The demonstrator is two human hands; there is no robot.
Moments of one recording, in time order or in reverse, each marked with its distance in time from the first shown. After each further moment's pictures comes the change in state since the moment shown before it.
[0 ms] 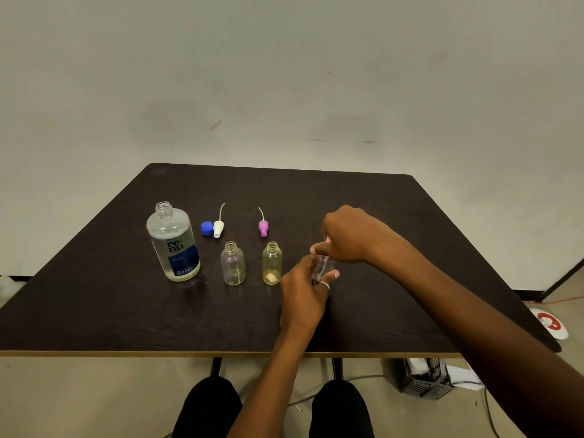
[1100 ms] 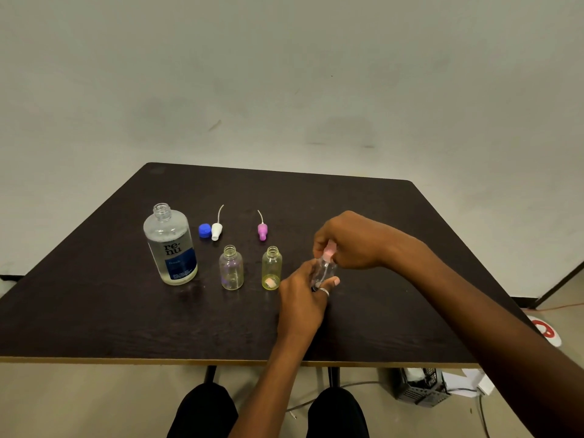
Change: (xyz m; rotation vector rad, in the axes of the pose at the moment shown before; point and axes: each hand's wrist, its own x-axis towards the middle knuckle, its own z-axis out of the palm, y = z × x) left_hand 0.004 -0.007 0.001 -0.014 -0.015 -0.020; right_hand -0.002 0.009 -0.013 0.126 -0.116 -0.206
